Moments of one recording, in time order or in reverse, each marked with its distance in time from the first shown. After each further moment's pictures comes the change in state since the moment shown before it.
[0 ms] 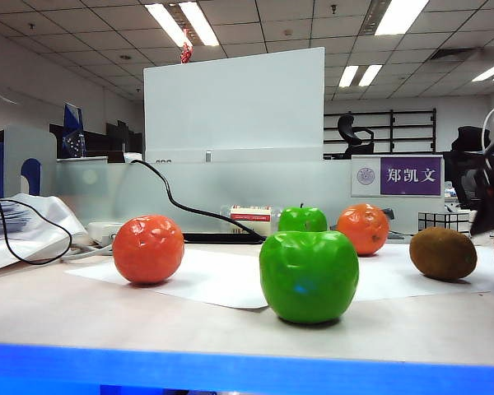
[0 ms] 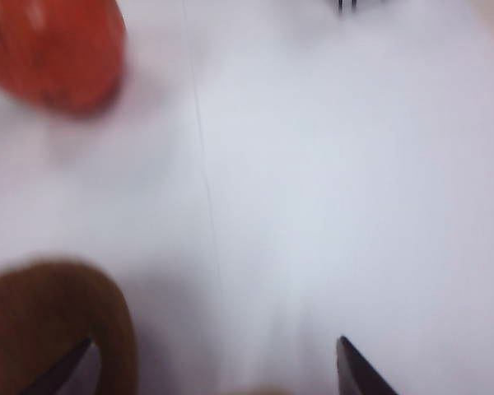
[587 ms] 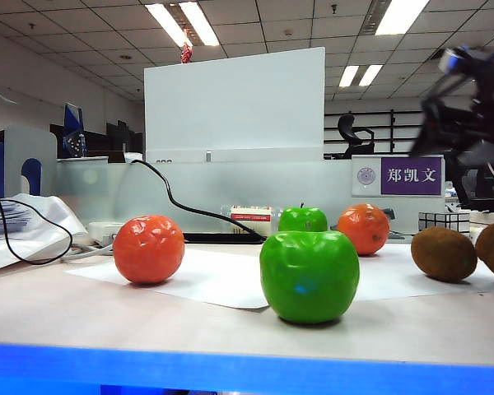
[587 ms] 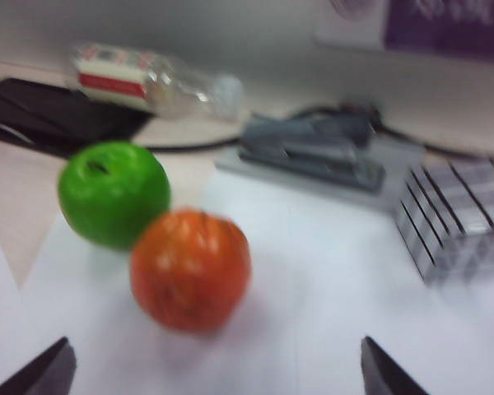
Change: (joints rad) left arm 0.000 0.000 0.000 -0.011 0.001 0.000; right arm 0.083 0.043 0.243 0.044 -0.067 -0.068
